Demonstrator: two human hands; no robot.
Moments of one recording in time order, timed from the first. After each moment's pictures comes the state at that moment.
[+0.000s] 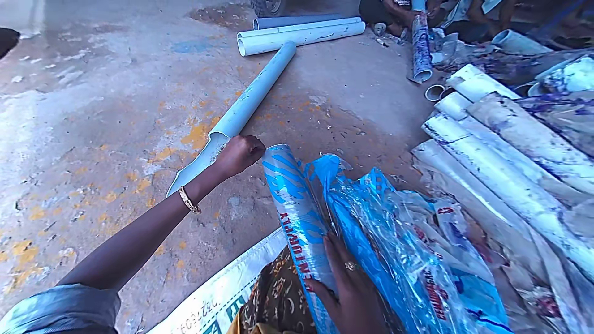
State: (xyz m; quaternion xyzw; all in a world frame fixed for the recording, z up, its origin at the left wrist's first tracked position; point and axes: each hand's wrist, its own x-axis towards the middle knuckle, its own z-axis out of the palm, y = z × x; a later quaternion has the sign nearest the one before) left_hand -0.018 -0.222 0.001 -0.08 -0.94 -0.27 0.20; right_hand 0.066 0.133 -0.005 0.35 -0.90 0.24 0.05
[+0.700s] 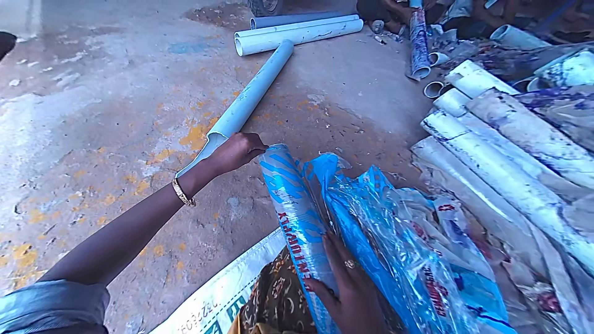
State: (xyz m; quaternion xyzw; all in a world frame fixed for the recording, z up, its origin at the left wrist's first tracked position) left_hand -0.028 -0.235 0.007 -0.21 -0.93 -0.23 0.19; right_hand 0.064 0.135 -0.009 0.35 -0.90 0.26 0.06
